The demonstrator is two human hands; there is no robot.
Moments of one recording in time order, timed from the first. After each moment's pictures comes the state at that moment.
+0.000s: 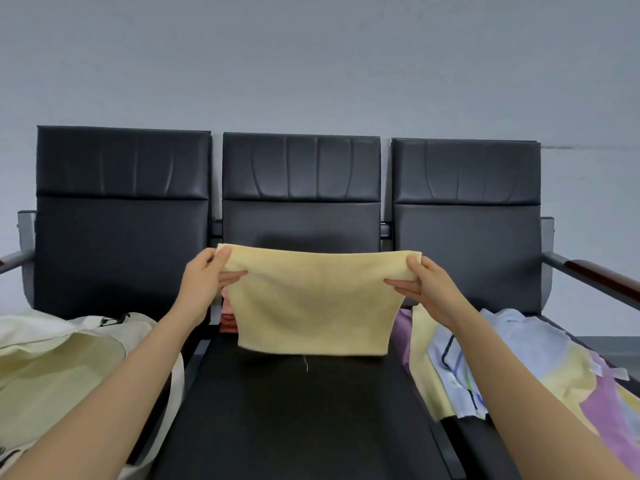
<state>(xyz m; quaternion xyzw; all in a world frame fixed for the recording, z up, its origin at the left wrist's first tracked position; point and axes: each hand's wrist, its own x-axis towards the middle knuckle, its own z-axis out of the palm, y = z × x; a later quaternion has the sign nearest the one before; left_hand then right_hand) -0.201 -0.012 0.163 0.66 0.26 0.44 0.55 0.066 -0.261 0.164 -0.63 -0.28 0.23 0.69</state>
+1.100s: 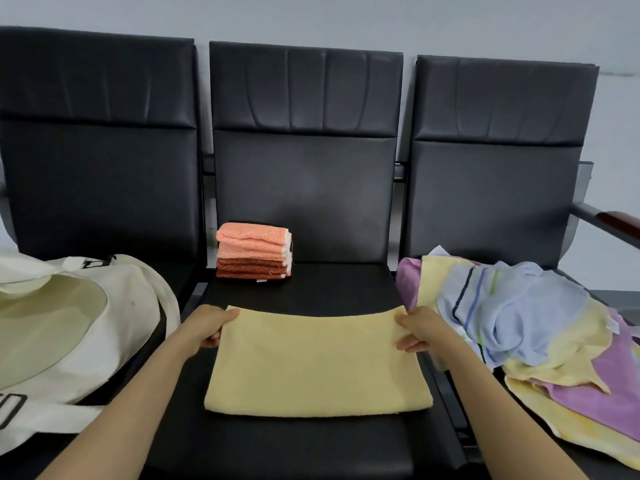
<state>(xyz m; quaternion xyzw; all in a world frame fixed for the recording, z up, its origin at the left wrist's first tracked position) -0.204 0.006 0.008 0.67 0.53 0.09 0.52 0.060 -0.258 0.024 -0.85 -0.15 0.32 0.38</state>
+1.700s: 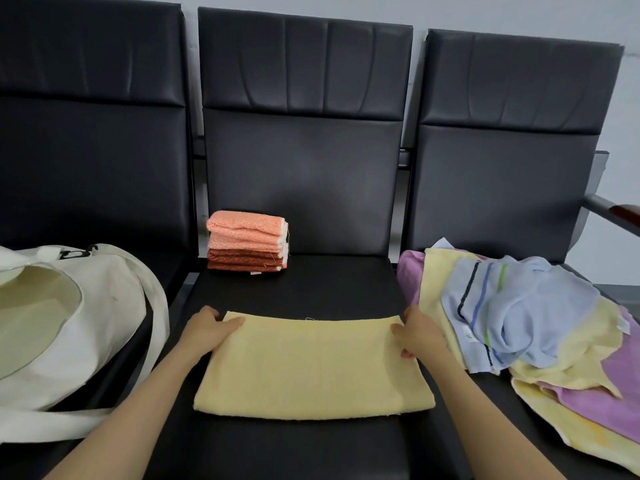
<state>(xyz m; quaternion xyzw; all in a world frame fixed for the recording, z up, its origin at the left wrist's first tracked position) -0.190 0.015 -0.036 0.72 0.55 0.08 0.41 0.065 -0.242 -0.014 -0.94 -0.22 0.17 0.22</state>
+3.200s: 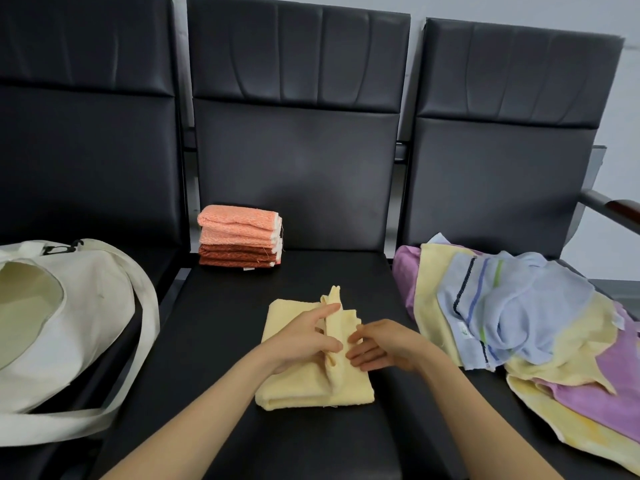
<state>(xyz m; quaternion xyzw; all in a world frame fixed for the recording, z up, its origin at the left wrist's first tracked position) -0.111 -0.110 0.006 0.72 0.23 -0.01 0.65 0.032 -0.230 0.001 -0.77 -0.17 0.49 0.38</state>
